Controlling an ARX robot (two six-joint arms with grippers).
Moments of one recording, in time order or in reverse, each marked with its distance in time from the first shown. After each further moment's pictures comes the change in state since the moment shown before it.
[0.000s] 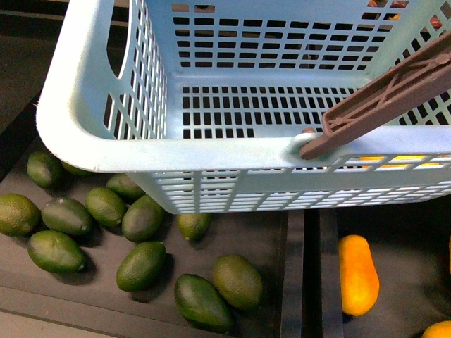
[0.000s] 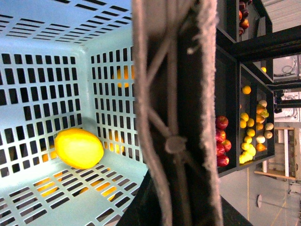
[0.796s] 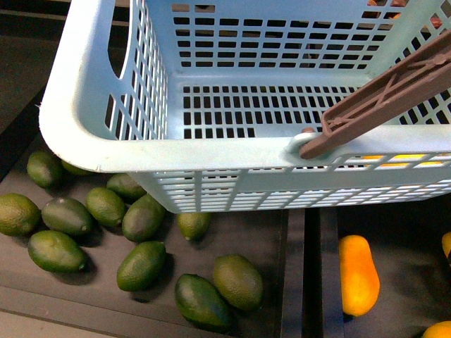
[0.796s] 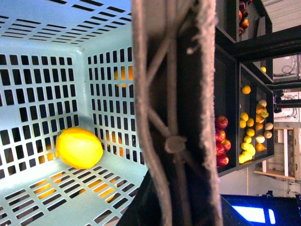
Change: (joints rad) left arm 0.000 0.000 0.000 0.000 0.000 0.000; right arm 0.074 0.241 0.193 -0.043 0.054 0.060
